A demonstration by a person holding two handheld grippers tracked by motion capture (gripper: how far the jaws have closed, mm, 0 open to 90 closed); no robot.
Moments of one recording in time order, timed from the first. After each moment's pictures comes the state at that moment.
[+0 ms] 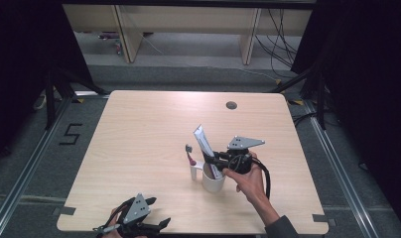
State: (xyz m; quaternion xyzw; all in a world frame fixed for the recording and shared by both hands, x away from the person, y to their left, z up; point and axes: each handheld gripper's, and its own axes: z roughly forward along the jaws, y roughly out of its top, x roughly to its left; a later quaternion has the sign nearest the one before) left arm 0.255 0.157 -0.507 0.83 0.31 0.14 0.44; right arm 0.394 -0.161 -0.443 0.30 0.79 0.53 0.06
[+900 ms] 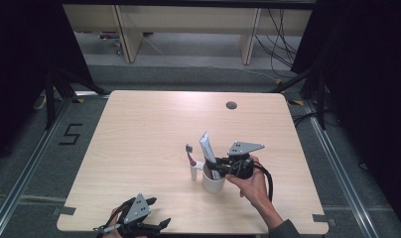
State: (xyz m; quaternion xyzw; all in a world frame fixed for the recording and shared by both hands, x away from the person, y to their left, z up) left arm 0.254 0.157 -0.508 0.83 0.31 0.14 0.44; right arm 0.386 -0.166 -0.450 0.28 0.82 0.50 0.07
